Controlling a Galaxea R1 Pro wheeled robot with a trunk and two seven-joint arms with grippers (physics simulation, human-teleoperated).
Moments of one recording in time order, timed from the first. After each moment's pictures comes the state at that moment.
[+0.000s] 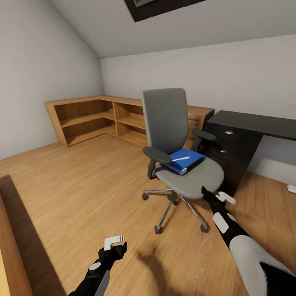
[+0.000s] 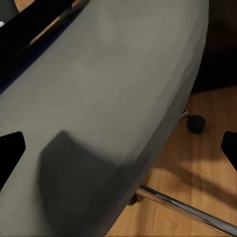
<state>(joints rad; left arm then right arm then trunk) -0.33 -0.15 0.00 -0.76 0.10 0.10 0.07 -0.83 -0.07 -0.35 -0.37 -0.35 -0.24 0.14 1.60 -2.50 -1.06</state>
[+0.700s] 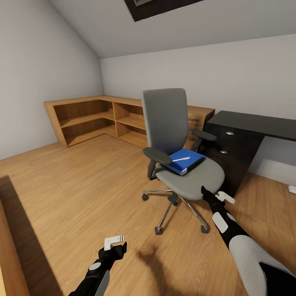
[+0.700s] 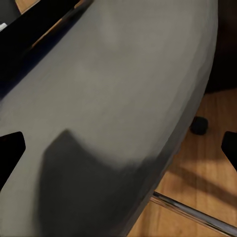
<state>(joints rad) -0.33 -0.15 0.00 -0.76 0.10 0.10 0.07 -0.83 -0.06 -0.35 -0.37 -0.35 -0.24 0.13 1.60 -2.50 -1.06</state>
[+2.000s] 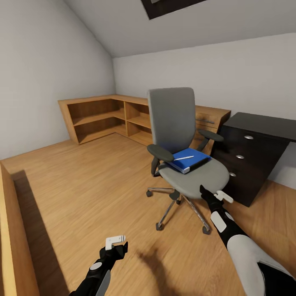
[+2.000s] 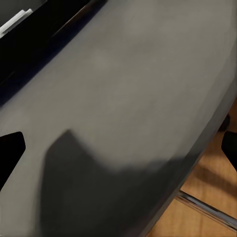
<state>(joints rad) -0.33 -0.15 -0.02 -0.76 0.10 0.10 0.07 -0.83 -0.05 -0.35 -0.39 -0.35 -0.24 0.13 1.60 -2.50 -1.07</state>
